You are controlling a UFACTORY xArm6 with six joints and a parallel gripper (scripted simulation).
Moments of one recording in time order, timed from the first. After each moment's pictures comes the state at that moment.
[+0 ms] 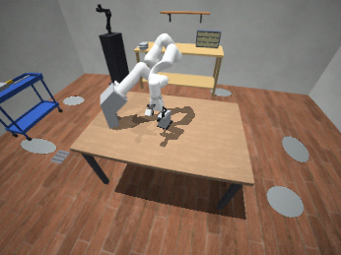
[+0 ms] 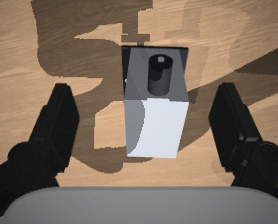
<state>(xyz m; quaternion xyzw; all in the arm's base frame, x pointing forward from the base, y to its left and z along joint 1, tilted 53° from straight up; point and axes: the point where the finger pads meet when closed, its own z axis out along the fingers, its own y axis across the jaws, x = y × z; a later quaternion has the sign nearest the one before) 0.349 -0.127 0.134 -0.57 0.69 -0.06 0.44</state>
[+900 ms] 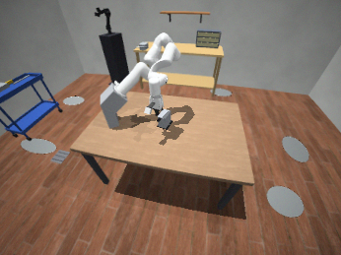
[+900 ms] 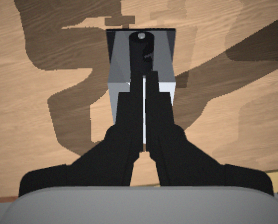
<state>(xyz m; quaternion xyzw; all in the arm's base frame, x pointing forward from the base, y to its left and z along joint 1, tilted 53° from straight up) 0.335 -0.110 0.138 -0.57 0.69 -0.03 0.44</state>
